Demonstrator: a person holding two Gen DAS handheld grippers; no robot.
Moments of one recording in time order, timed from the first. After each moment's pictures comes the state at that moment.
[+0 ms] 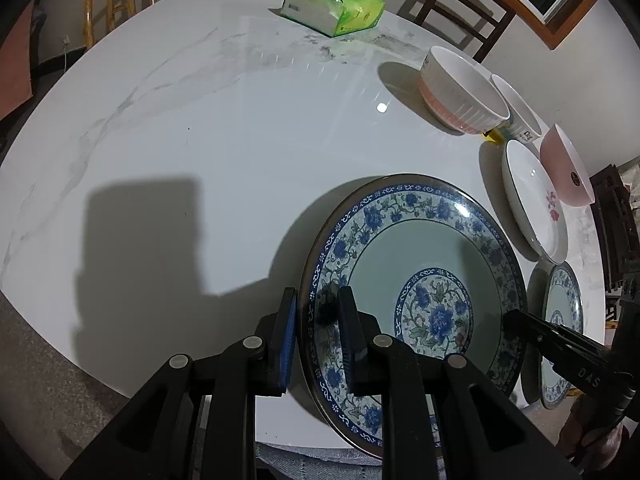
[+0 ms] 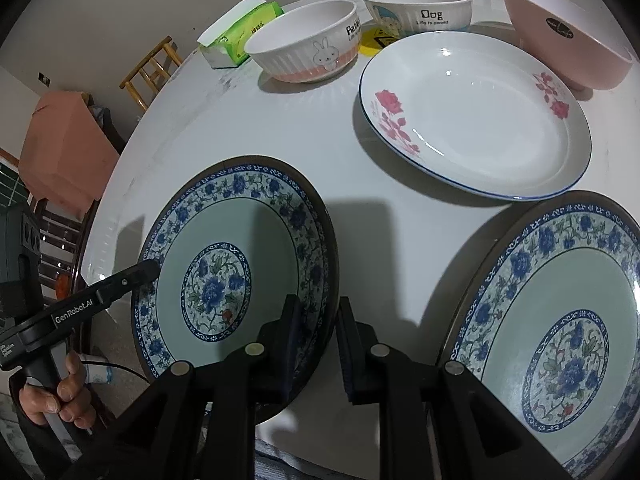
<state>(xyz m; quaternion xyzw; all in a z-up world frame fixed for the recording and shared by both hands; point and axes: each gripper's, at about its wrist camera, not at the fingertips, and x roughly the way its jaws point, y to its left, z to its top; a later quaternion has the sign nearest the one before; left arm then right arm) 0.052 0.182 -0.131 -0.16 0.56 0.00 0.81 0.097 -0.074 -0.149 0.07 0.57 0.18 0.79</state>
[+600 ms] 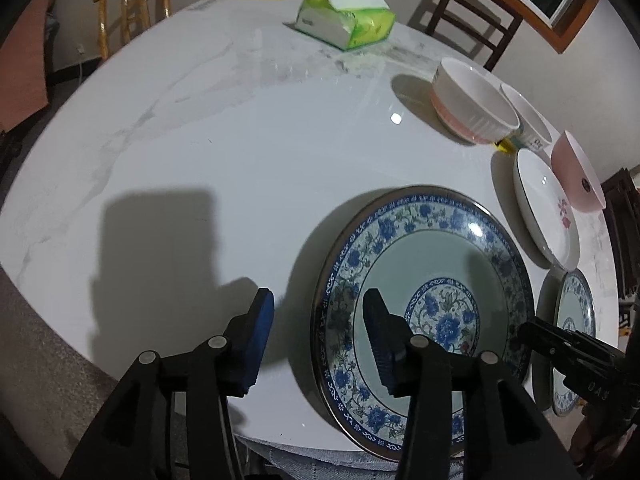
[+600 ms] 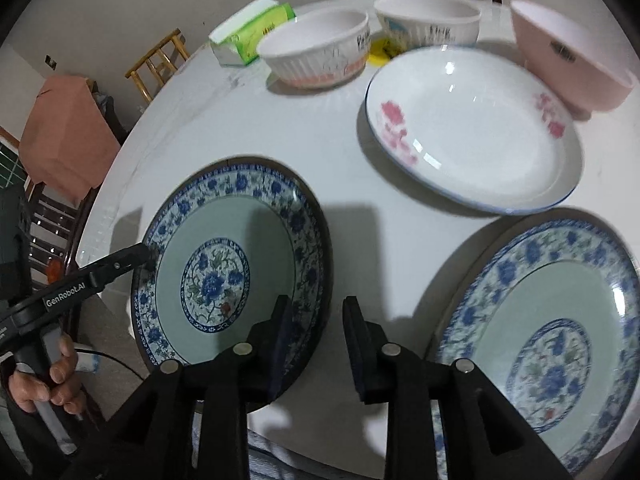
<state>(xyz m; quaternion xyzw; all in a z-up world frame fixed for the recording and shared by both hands) 0.045 0.184 -0.121 -0.14 0.54 0.03 0.83 0.096 -0.070 -0.138 0.04 0.55 0.19 0.81</state>
